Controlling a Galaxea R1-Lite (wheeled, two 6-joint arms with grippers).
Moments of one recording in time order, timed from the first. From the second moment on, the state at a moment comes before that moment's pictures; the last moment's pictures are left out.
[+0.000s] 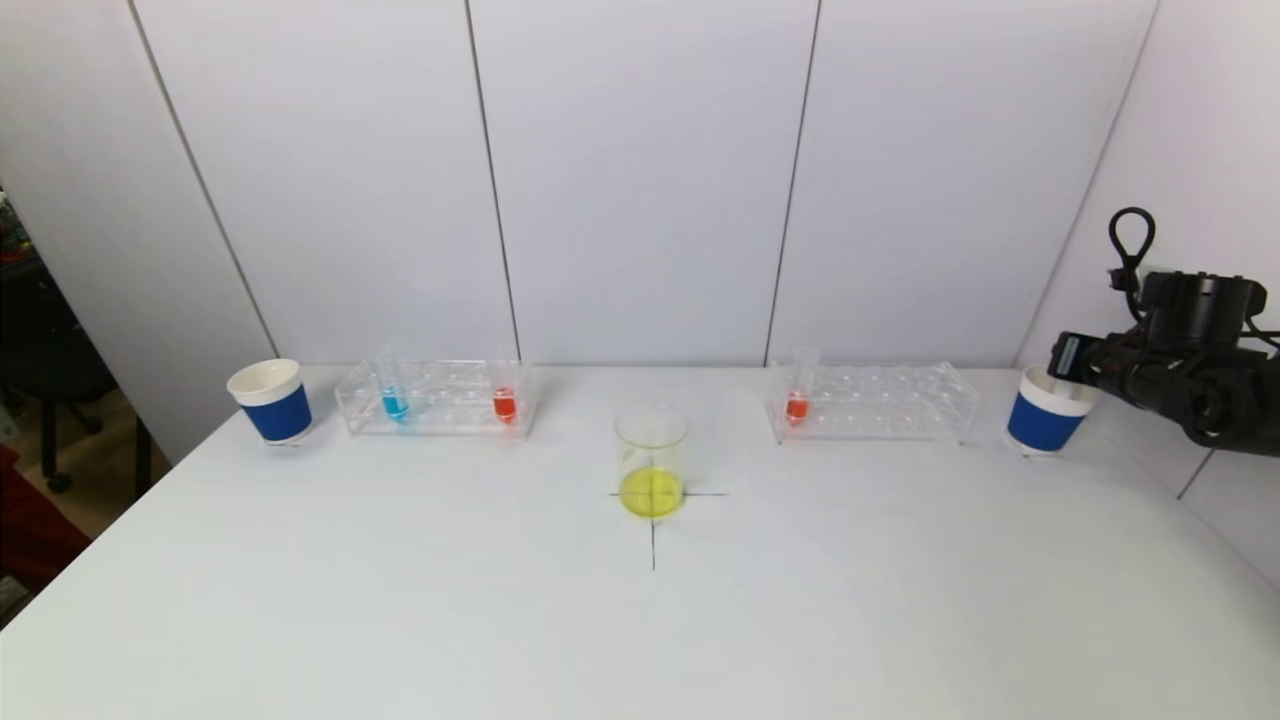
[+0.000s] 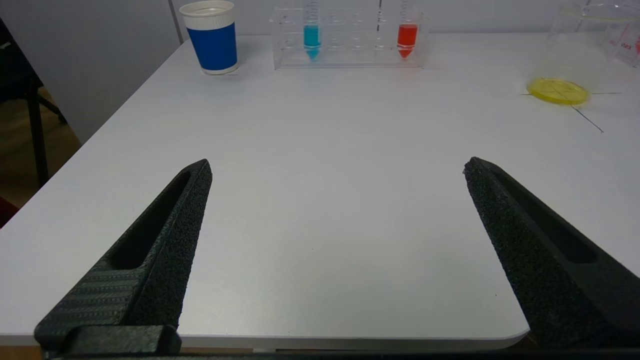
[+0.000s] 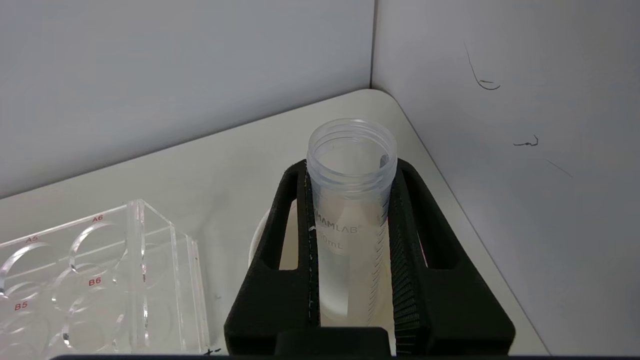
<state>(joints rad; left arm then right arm) 0.00 0.00 0.00 0.00 0.00 -0.01 -0.27 2.19 -1.21 -0.62 -0.04 0.10</state>
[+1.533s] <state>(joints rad) 0.00 0.00 0.00 0.00 0.00 -0.01 -0.27 2.18 -1.21 -0.62 -0.04 0.10</state>
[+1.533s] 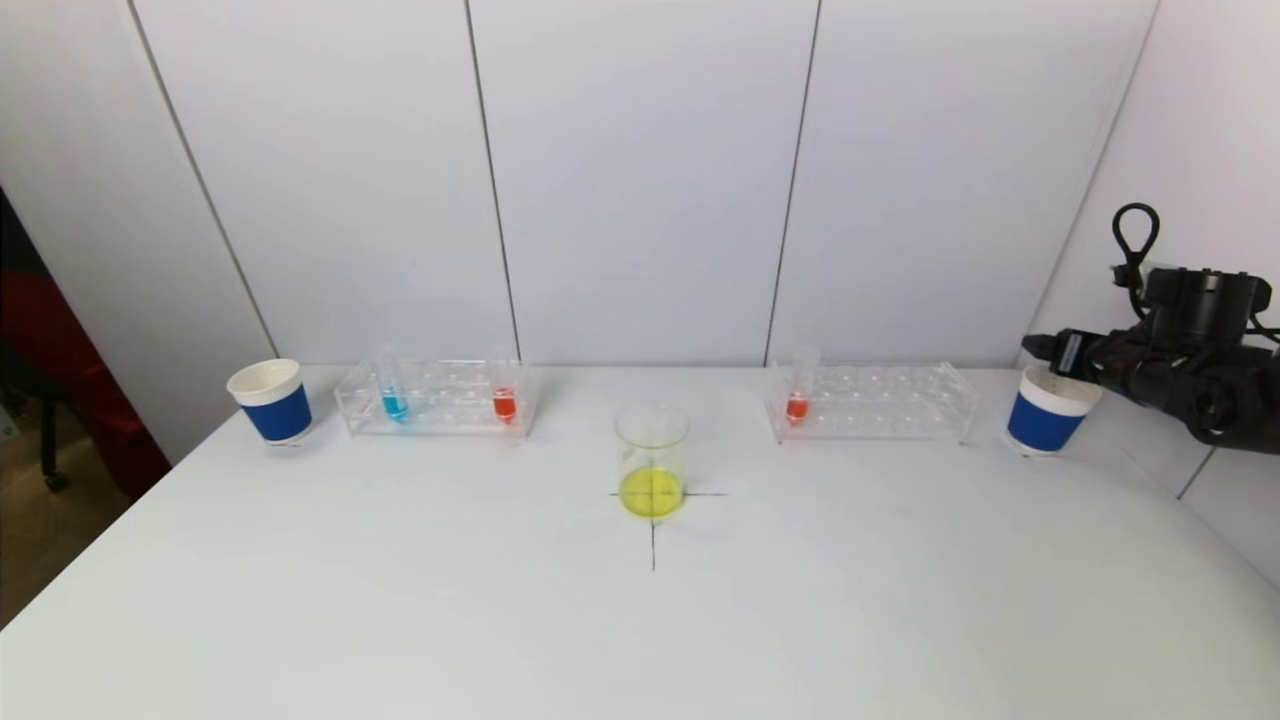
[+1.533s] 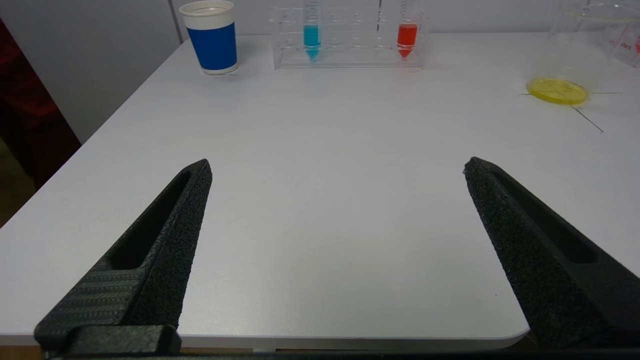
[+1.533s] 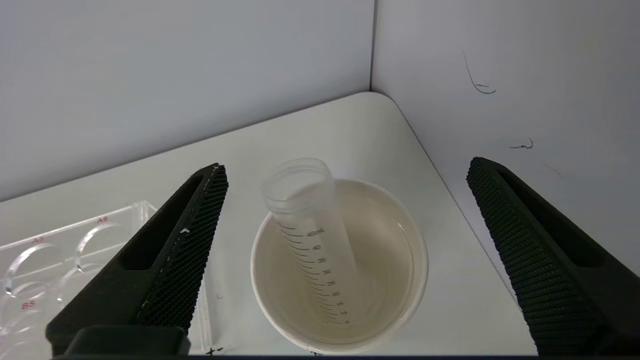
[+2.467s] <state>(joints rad) 0.00 0.00 0.00 0.00 0.00 -0.01 -0.09 1.61 -0.89 -0.59 -0.02 0.13</state>
